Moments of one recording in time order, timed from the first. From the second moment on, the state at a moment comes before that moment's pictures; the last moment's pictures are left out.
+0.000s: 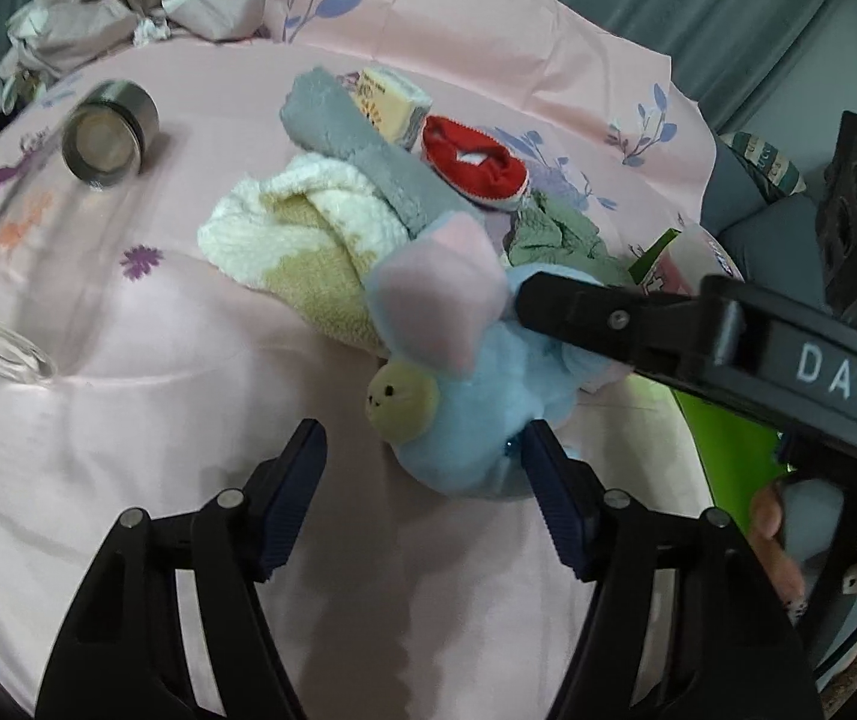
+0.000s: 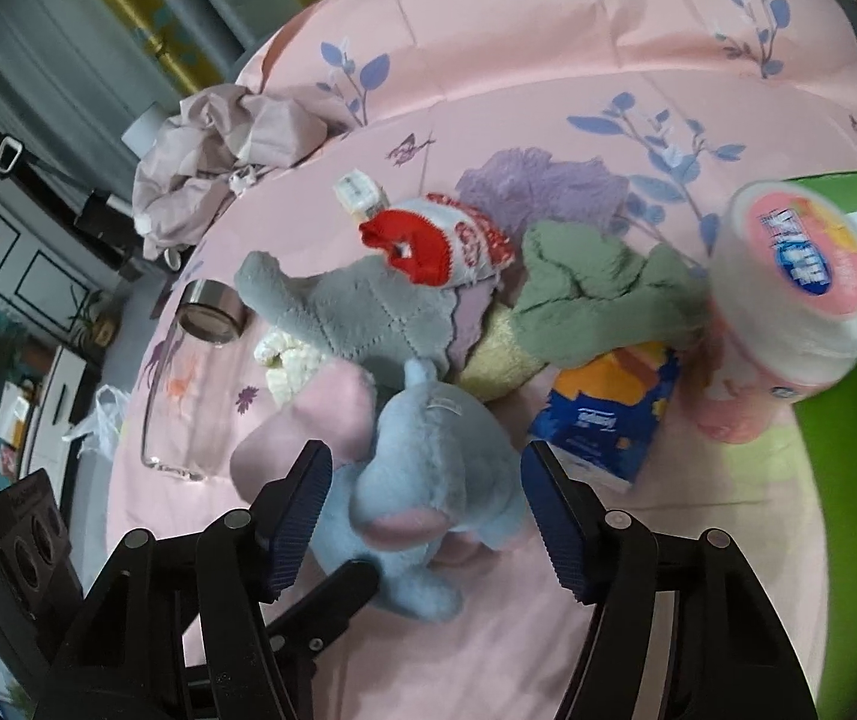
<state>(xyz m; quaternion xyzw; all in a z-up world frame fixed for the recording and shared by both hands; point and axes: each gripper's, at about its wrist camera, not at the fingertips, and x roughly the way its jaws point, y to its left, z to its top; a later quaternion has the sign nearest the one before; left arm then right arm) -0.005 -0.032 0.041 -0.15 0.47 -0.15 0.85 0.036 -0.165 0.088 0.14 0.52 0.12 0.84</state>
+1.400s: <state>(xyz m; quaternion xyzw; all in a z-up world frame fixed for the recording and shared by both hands) -0.022 -0.257 0.128 -0.05 0.40 -0.39 0.83 -0.080 -0.369 0.166 0.31 0.33 -0.11 0.89</state>
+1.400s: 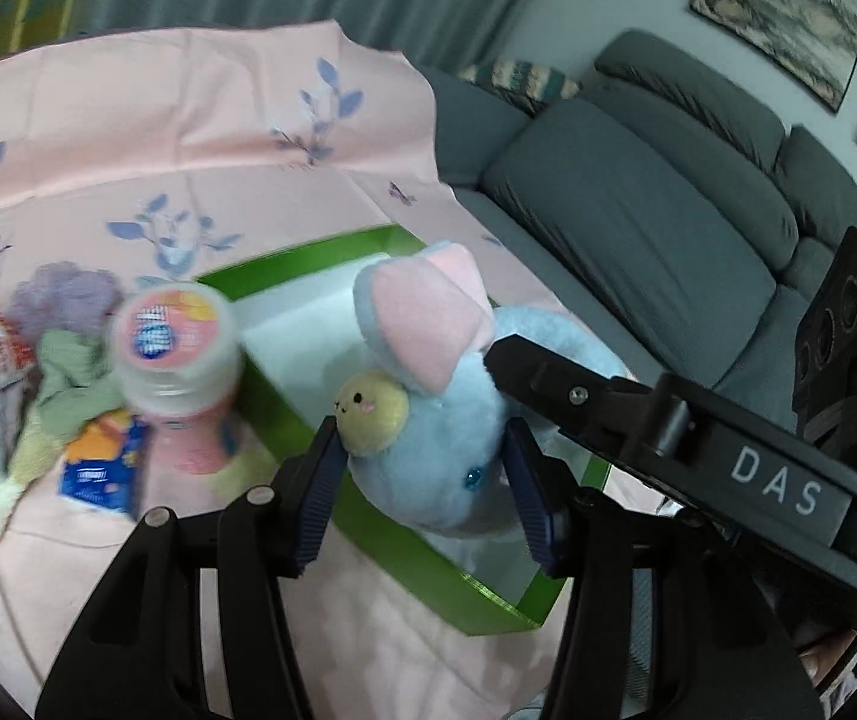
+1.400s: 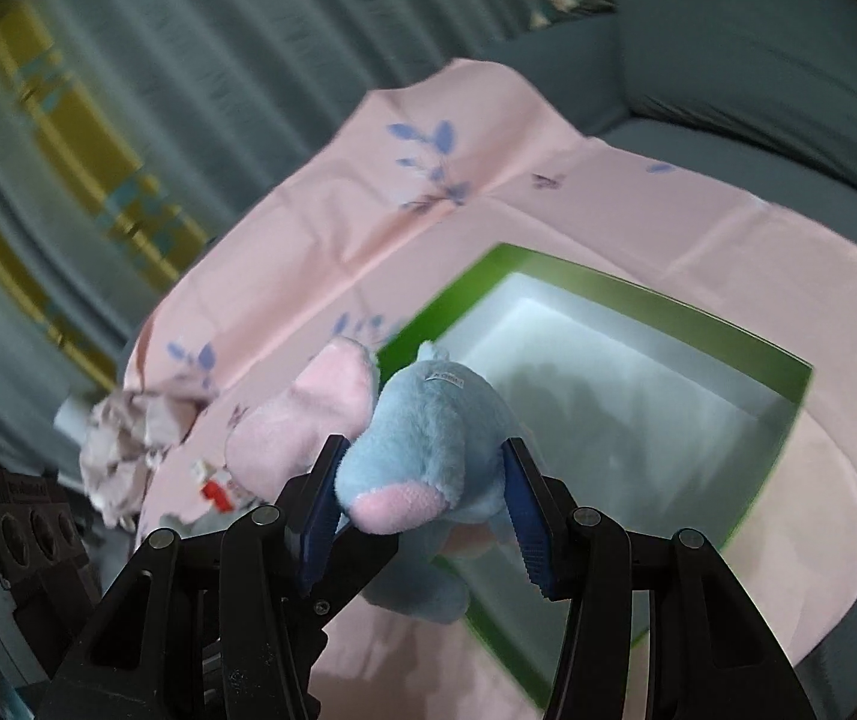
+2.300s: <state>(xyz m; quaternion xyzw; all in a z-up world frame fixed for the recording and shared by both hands) -0.030 -0.193 0.137 -0.07 0.38 -0.33 0.86 -0.083 -0.385 0.161 0.30 0.34 -0.17 0.88</state>
